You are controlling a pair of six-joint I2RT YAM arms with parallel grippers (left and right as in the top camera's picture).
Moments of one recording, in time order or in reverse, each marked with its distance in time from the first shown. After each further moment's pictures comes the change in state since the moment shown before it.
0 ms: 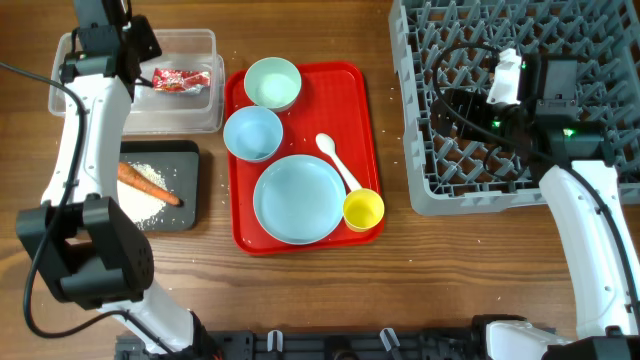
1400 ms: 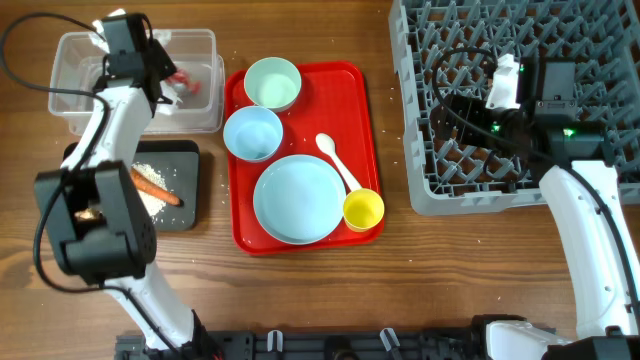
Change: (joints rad) left arm -0.004 0.130 -0.177 0.245 -0.039 -0.168; right arm 0.000 0.000 0.000 -0.050 0.000 -0.003
